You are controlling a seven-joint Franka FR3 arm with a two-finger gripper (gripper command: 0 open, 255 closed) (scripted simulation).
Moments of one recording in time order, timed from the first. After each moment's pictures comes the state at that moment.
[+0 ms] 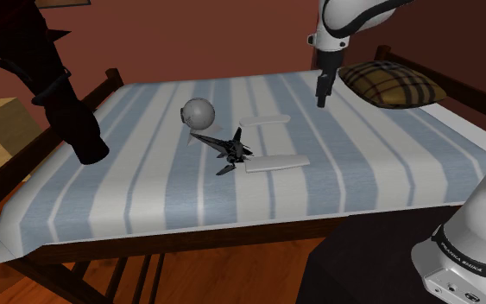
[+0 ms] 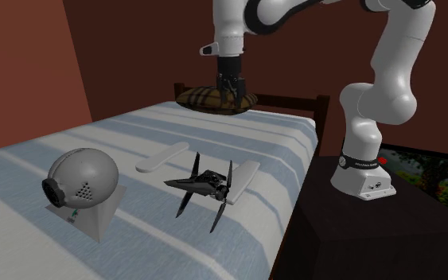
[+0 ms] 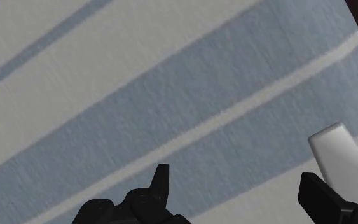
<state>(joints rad) 0.07 -0.21 -0.13 -2.18 -0.07 1.93 -0.44</state>
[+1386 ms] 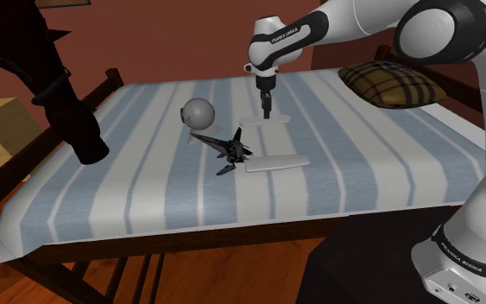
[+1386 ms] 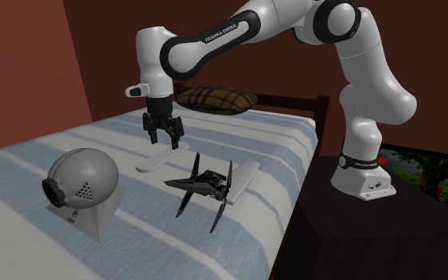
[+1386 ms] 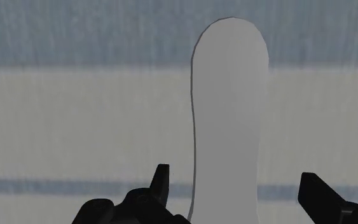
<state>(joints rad) 0.08 0.53 -0.07 -1.48 0.06 2.00 -0.95</state>
